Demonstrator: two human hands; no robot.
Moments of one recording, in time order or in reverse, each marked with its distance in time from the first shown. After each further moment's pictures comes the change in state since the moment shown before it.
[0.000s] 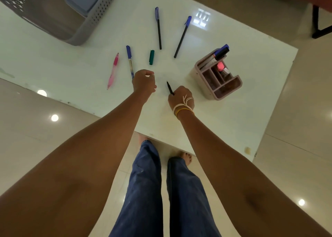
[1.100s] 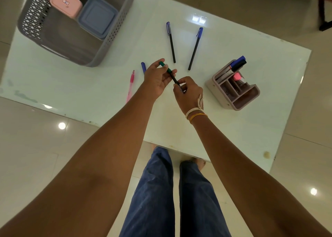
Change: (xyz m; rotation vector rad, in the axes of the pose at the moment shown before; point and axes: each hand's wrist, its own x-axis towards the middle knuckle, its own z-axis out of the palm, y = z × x) left_hand 0.028 0.059 -0.034 -0.690 -0.364 -0.205; right_hand -0.006 -0.064 -0.012 0.306 0.206 -0.198
